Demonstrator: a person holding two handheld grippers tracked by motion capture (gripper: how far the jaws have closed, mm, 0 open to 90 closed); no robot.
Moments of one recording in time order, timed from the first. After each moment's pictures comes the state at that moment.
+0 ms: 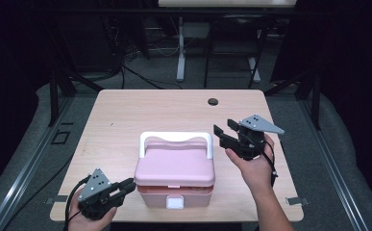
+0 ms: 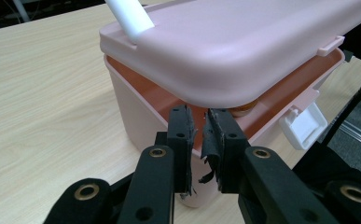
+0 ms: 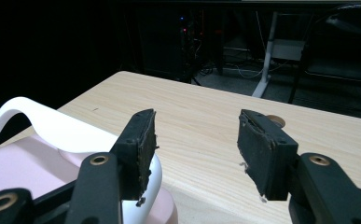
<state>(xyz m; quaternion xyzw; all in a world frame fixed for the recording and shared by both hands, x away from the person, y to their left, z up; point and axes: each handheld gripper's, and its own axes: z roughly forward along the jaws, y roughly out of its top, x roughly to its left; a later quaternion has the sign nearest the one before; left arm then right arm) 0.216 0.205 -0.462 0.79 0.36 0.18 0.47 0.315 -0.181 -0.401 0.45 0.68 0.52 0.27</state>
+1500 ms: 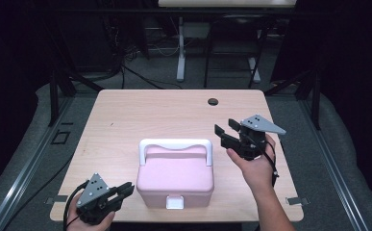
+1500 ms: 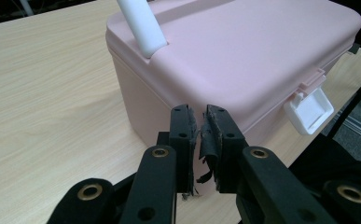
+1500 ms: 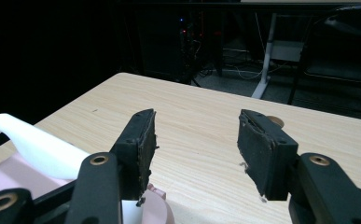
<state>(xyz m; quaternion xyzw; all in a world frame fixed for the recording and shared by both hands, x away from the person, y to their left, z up) 0.209 0.209 -0.470 0.79 0.36 0.18 0.46 0.315 -0.184 -0.401 0.44 0.68 0.52 0.27</state>
